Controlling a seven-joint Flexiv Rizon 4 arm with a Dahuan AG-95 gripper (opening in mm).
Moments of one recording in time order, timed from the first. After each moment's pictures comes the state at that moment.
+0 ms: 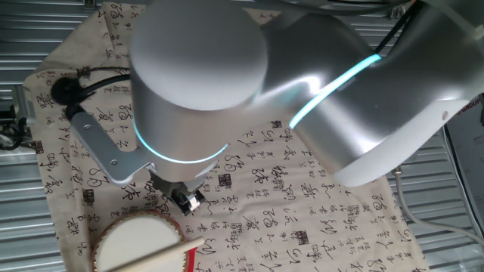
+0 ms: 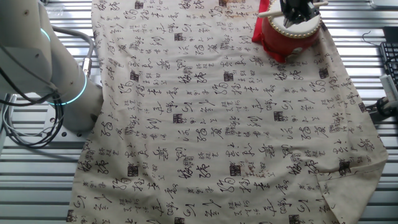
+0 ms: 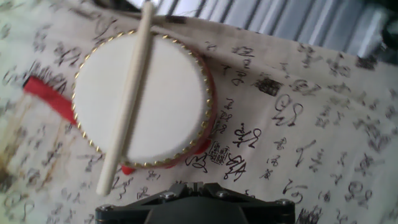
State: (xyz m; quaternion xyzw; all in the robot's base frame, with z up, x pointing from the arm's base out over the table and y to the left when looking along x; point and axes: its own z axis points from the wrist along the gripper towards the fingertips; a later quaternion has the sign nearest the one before) arm 0.600 0.173 0.186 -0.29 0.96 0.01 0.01
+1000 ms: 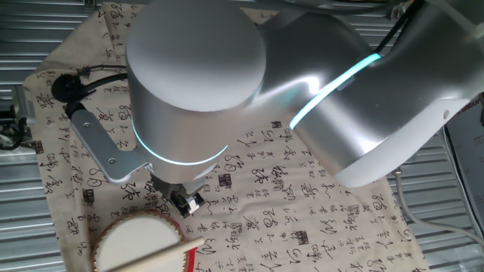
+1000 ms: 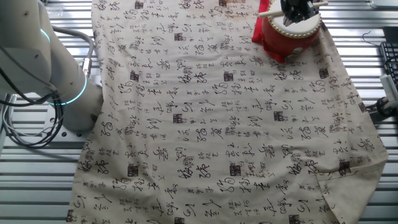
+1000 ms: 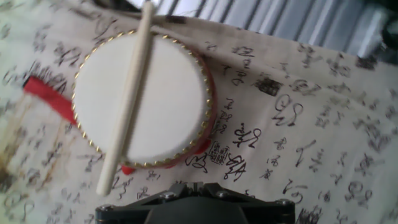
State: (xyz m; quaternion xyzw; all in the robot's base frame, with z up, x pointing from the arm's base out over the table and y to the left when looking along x) arm 0.599 0.184 0.185 -0.27 0.96 0.01 0.01
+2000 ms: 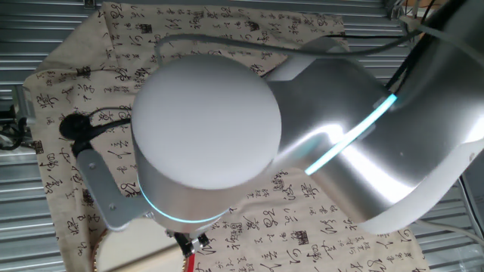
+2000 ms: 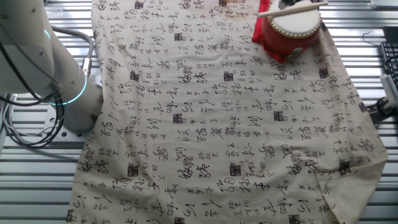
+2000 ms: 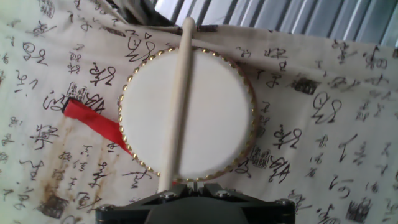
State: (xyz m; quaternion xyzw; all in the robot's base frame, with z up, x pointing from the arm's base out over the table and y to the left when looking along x) arm 0.583 0.233 0.188 -0.18 0.98 0.03 0.00
